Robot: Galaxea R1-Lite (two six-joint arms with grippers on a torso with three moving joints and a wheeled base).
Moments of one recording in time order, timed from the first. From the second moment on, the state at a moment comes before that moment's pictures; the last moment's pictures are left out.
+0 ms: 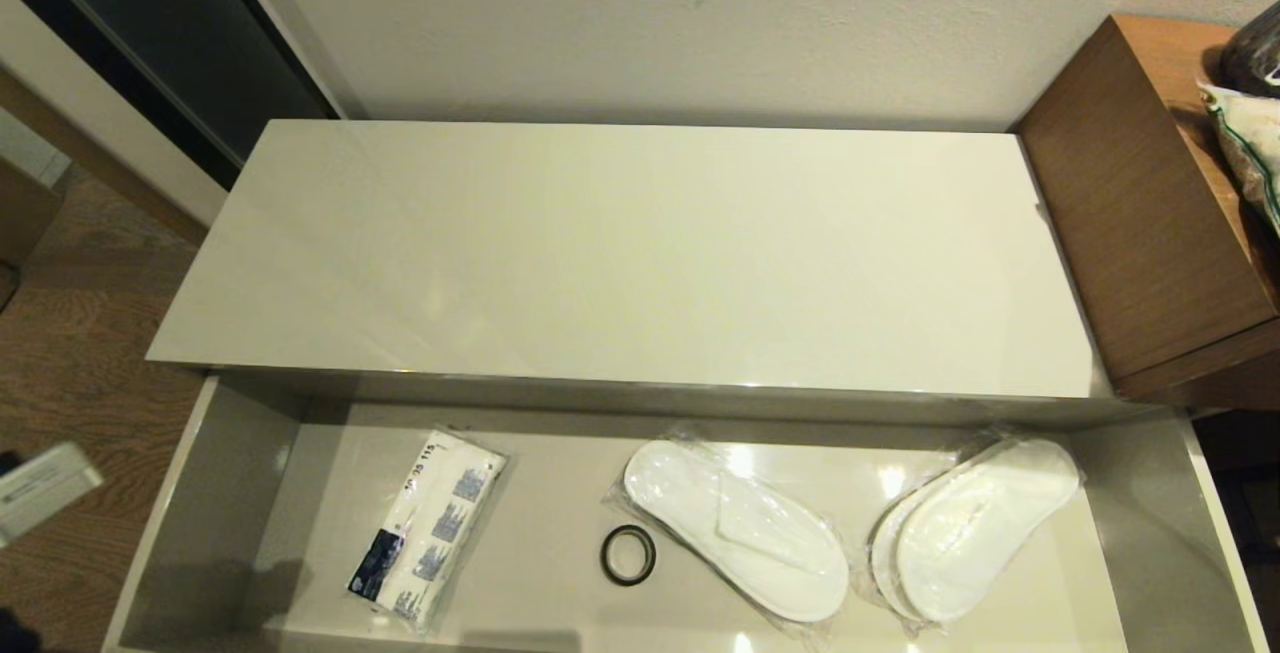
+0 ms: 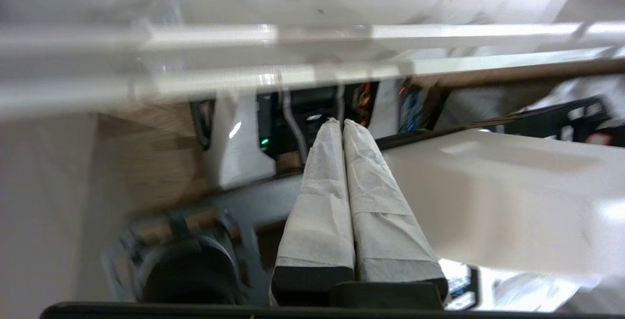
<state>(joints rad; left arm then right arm) -0.20 0.99 -0.82 0.75 -0.32 -0.22 0.00 0.00 0.00 -0.01 0.00 -0.01</state>
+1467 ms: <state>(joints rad) -0.25 1.78 -1.41 1.03 -0.32 0.46 0.00 0.00 0.00 -0.01 0.00 -0.01</state>
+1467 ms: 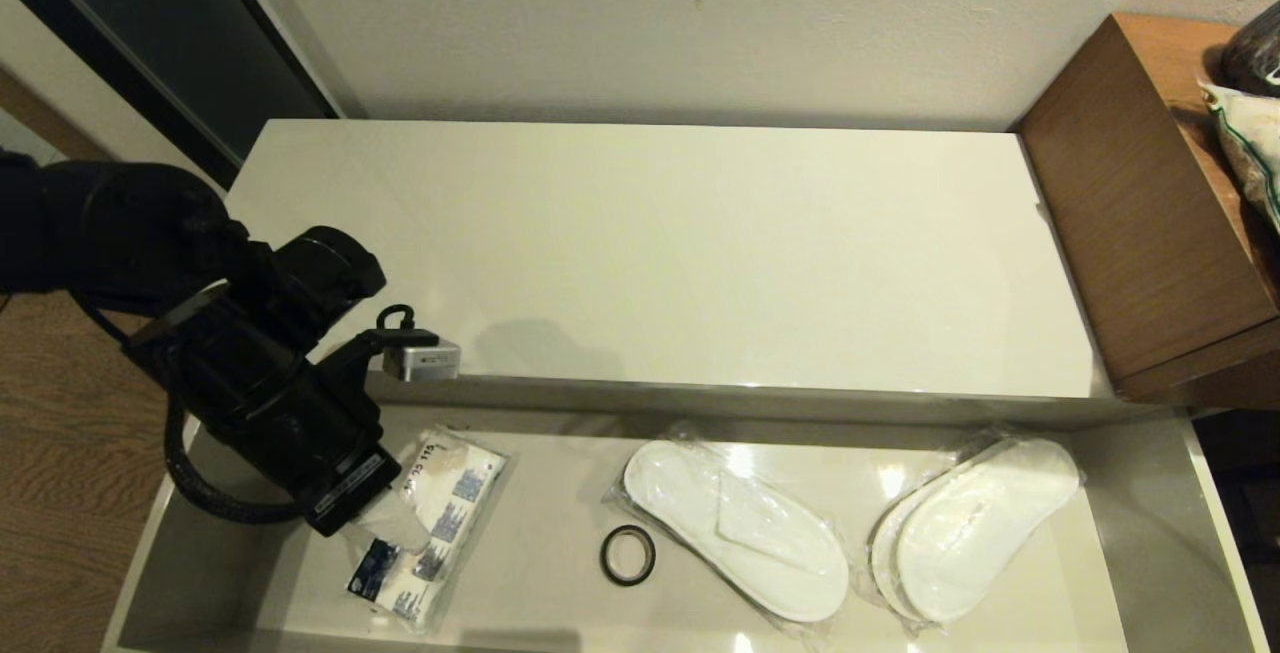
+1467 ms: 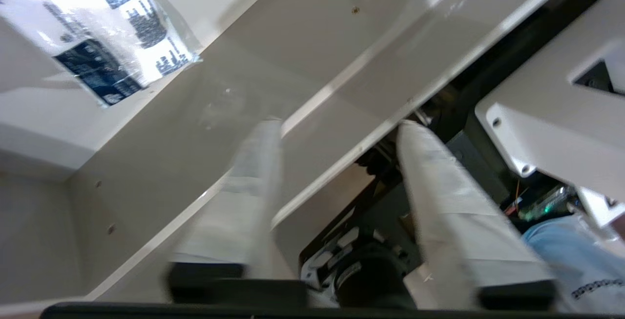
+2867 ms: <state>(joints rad) -0.17 1.64 -0.76 0.24 -0.08 0.37 0.00 0.00 0.00 -0.01 0.00 -0.01</state>
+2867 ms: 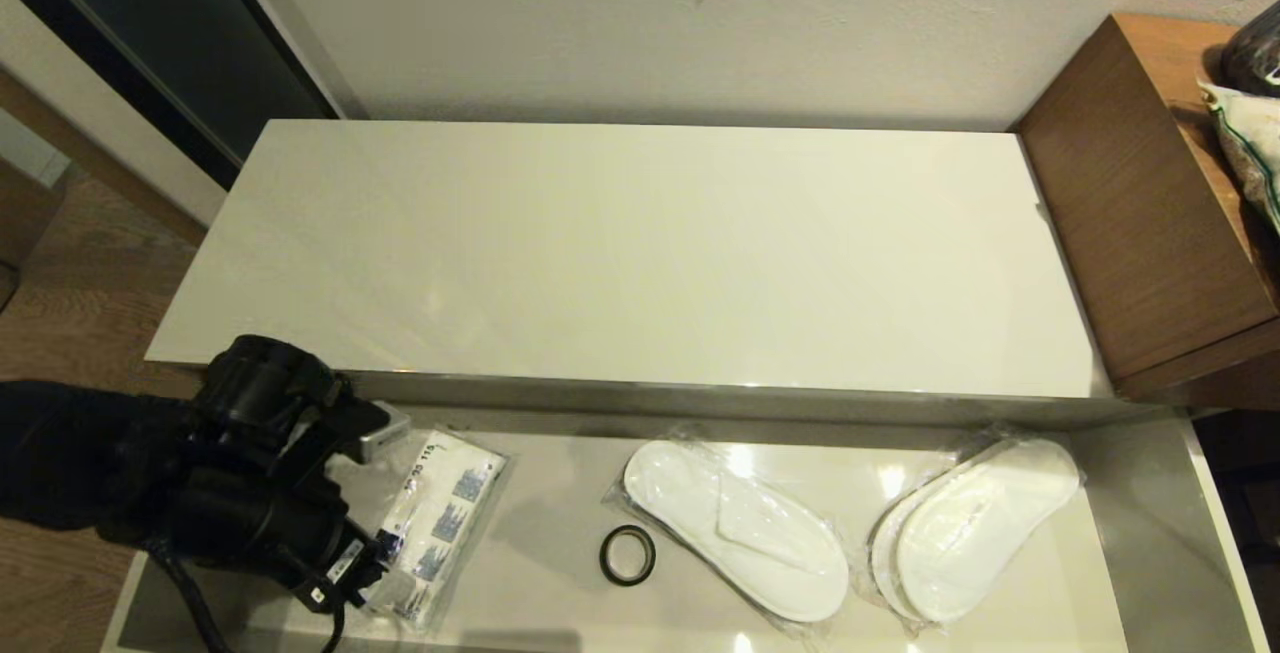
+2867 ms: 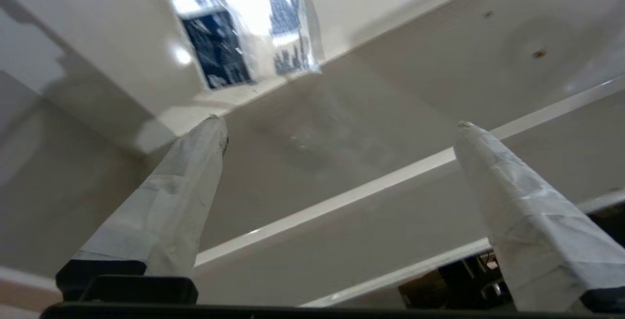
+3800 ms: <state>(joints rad) -0.27 1.98 -0.62 -0.36 0.06 0.19 0.00 0.00 0.00 -0.01 0.00 -0.01</state>
